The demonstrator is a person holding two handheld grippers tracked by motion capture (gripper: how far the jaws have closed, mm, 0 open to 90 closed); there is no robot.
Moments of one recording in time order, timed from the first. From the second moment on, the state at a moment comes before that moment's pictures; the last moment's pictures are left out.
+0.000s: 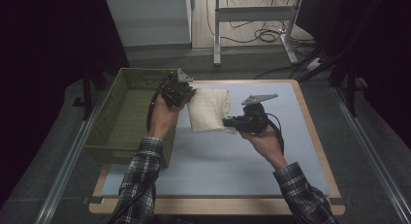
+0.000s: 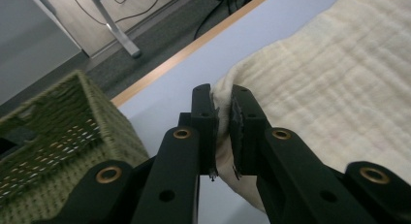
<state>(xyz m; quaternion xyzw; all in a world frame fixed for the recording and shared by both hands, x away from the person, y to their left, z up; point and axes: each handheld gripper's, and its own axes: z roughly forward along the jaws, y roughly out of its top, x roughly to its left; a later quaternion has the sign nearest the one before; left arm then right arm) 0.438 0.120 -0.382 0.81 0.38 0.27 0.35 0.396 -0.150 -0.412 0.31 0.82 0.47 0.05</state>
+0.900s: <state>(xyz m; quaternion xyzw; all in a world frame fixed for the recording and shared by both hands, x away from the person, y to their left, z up) 0.427 0.188 -0.353 0.79 0.41 0.32 0.31 0.408 -0.073 -0.393 0.28 0.83 0.49 0.03</state>
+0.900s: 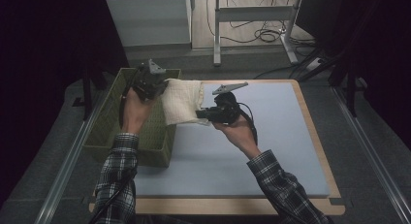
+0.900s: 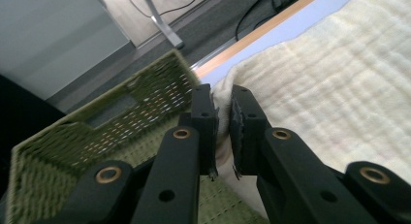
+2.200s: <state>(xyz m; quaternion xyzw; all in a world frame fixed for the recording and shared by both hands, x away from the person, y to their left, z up) 0.403 0.294 -0.394 0.78 0.48 0.33 0.25 0.400 0.075 -0.428 0.23 0.87 0.44 0.01</state>
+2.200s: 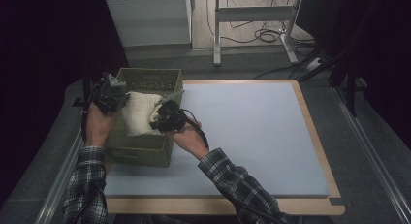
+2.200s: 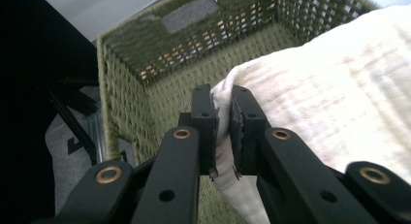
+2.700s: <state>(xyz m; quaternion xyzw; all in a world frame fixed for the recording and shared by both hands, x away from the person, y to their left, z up) 0.408 0.295 -0.425 0.79 0.48 0.31 0.23 0.395 0.100 -0.444 0.24 0.88 0.40 0.00</state>
